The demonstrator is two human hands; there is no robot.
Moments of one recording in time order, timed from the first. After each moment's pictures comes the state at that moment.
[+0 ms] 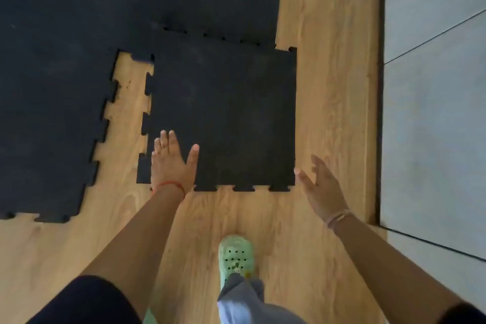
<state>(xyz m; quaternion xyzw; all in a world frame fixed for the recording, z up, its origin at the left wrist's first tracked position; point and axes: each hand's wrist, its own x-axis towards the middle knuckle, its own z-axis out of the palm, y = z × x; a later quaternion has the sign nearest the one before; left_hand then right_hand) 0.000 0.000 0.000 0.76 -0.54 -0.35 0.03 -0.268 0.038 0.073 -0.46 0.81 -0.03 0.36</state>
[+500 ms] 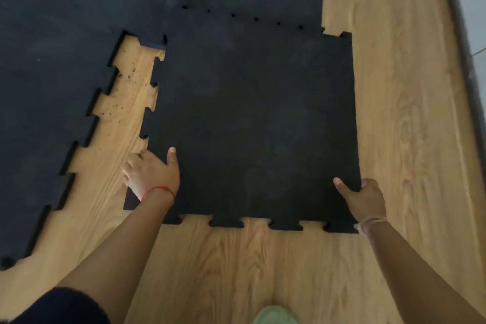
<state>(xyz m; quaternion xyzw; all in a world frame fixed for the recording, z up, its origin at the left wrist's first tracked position) 0.044 -0.023 -0.196 0.90 -0.40 -0.19 0.04 -0.314 0.010 -0.164 -0.30 0.89 -0.14 0.31</state>
